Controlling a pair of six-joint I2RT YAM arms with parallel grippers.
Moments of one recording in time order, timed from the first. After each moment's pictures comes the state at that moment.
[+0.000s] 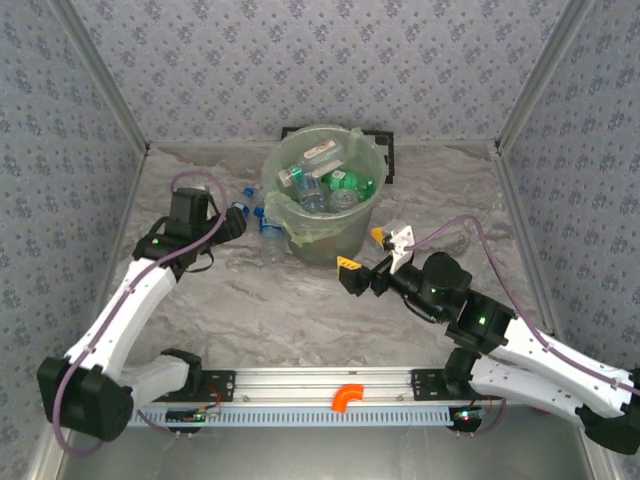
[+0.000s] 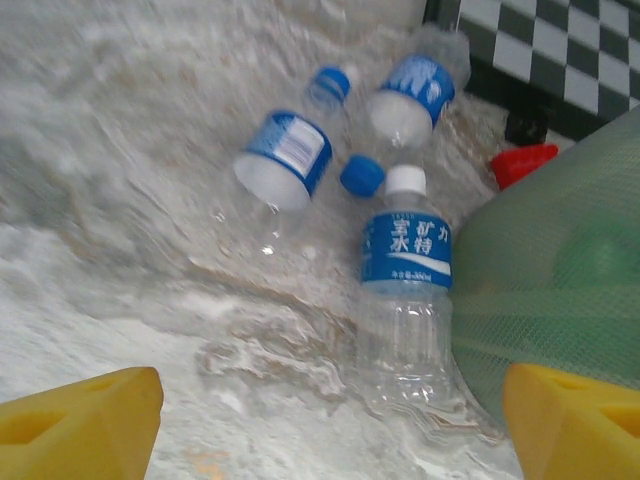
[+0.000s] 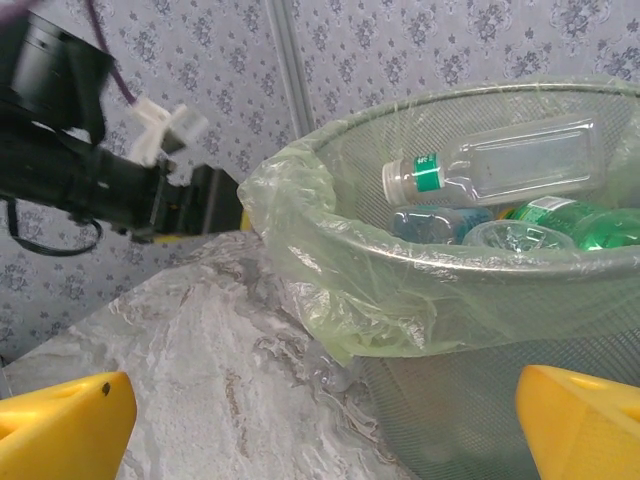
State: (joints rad) left arm -0.29 1.12 0.96 -0.61 -0.07 -0.56; right arm 1.00 0.69 0.72 -0.12 0.22 0.20
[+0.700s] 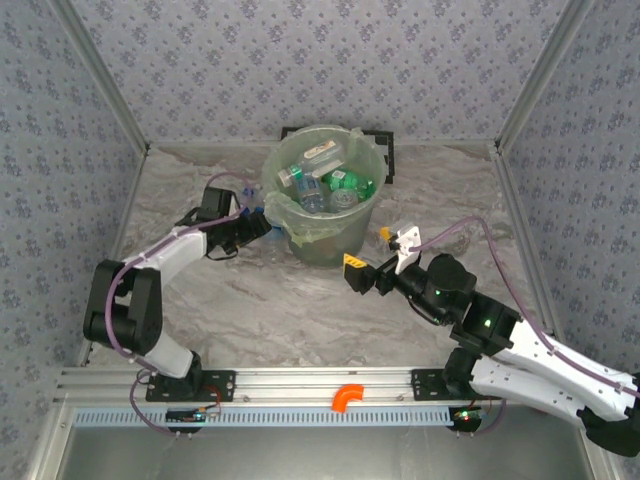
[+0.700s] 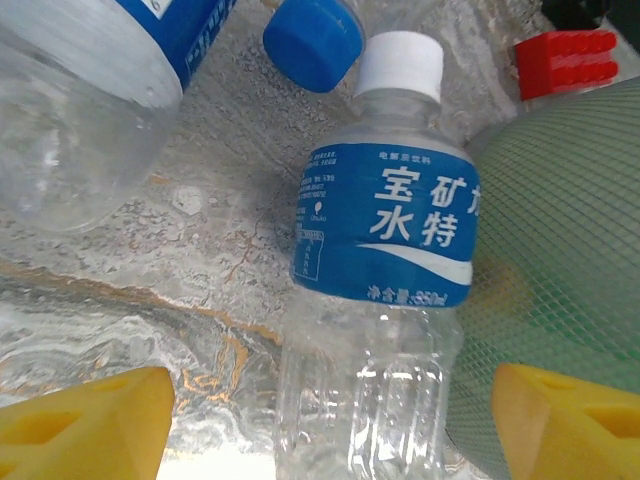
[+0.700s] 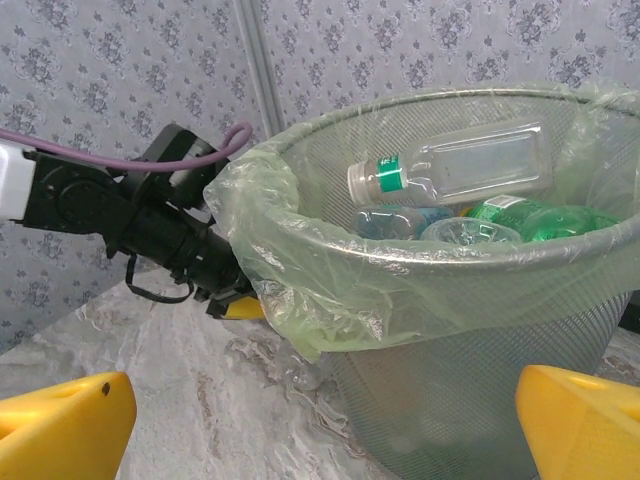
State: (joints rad) left arm -0.25 1.57 0.93 -0.31 0.25 -0.67; right arm 1.00 0.67 0.72 -0.16 0.27 0.19
